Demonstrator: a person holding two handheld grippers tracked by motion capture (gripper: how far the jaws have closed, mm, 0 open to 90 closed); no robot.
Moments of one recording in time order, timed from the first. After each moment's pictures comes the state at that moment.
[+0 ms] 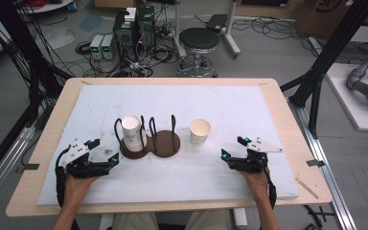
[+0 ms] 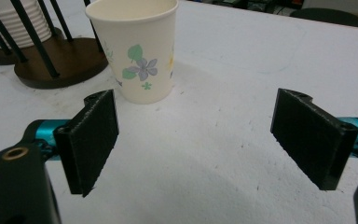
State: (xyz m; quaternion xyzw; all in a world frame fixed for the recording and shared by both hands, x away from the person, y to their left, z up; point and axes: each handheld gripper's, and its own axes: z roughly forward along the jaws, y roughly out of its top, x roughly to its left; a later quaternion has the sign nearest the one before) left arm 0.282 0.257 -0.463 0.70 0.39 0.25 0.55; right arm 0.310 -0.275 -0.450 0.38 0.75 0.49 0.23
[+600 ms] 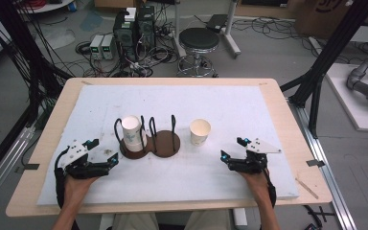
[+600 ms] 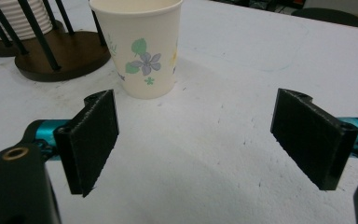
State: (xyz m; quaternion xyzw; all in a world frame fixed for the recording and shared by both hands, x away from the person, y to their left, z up) left arm 0.279 0.257 -0.463 0.69 0.39 0.26 0.55; right arm 0.308 -0.274 -0.451 0.37 0.76 0.48 0.24
